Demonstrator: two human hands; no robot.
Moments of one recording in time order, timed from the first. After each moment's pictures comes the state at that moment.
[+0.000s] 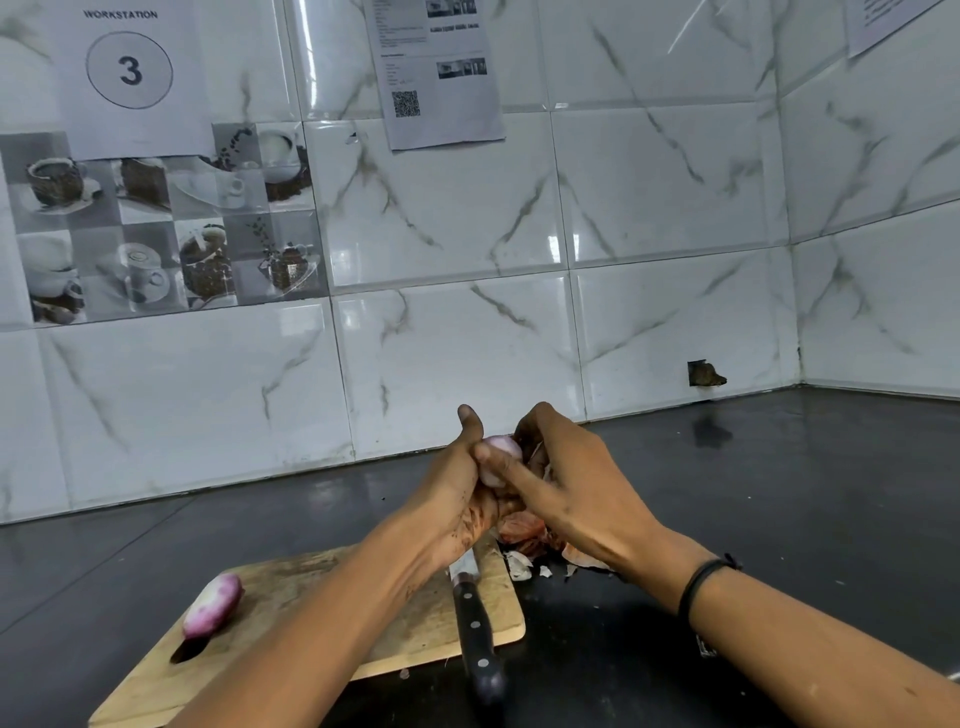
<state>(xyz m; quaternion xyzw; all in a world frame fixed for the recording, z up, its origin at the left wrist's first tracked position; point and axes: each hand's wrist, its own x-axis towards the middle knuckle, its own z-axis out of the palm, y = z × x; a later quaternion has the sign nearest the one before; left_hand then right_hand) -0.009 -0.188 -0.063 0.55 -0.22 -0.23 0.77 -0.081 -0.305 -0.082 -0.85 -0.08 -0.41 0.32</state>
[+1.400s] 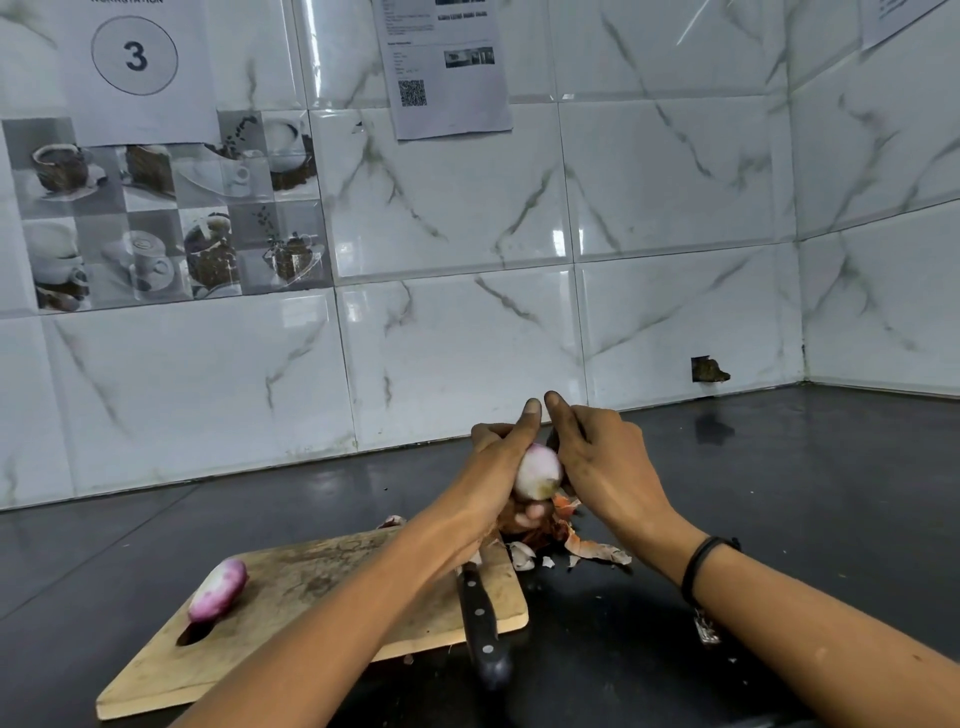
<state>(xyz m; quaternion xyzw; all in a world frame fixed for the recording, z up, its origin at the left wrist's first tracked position) -0.024 -0.202 -0.066 0.69 -0.29 -0.12 0.66 -0.071 -0.316 -0.078 -0.80 0.03 -0.44 0.41</state>
